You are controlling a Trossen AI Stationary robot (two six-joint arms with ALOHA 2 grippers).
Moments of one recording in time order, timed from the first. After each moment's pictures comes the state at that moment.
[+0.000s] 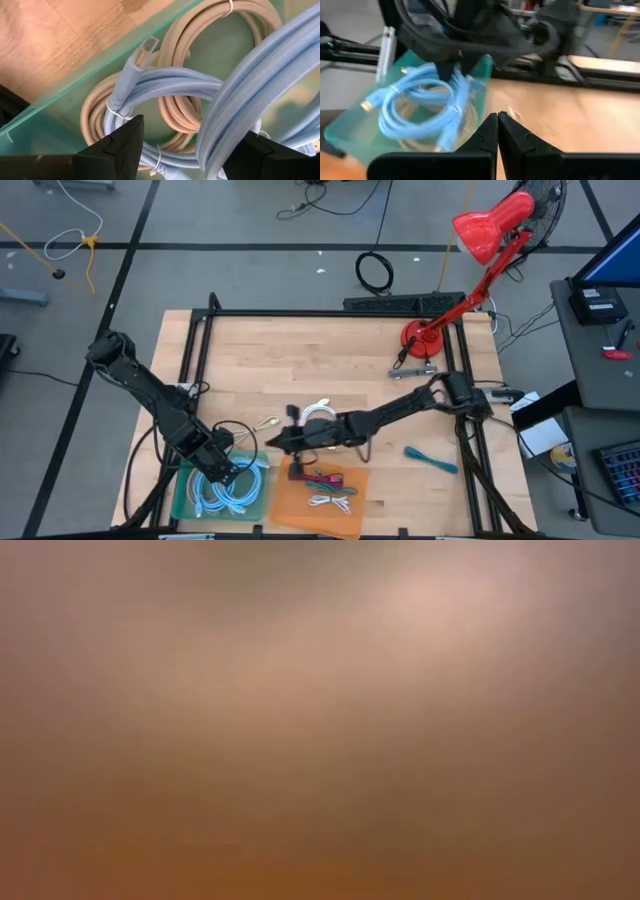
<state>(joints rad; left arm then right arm) -0.77 1.30 0.80 -0.81 0.20 -1.79 0.27 2.13 1.49 0.38 0.15 0.01</state>
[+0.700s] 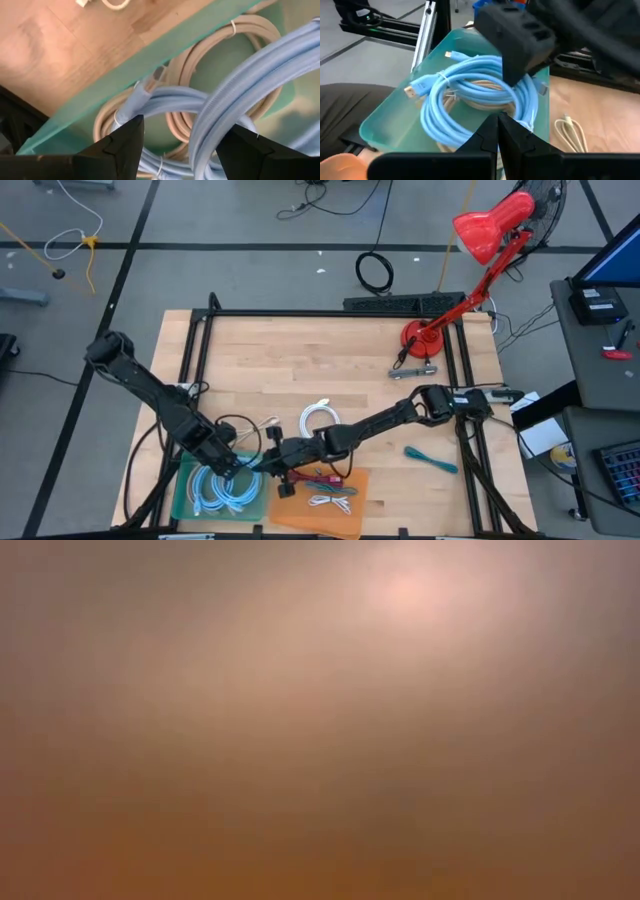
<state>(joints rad) -0.71 1.28 0.80 -0.87 0.21 -1.71 0.31 2.35 1.84 0.13 0.05 -0.03</state>
